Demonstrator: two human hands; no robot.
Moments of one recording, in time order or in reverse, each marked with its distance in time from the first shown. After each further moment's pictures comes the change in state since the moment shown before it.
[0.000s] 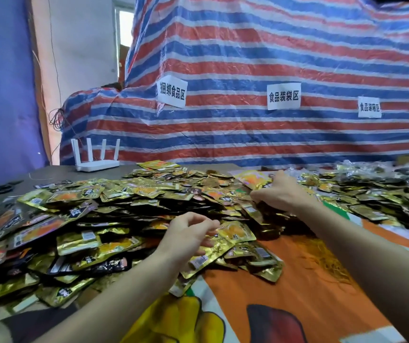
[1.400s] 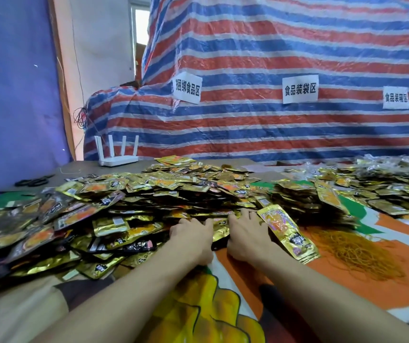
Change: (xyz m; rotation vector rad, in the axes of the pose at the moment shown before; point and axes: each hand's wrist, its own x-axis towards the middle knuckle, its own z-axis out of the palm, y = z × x) left_hand 0.013 -0.016 -0.004 1.606 -0.140 -0.034; right_hand -0.074 -0.033 0.114 -0.466 -0.202 -0.208
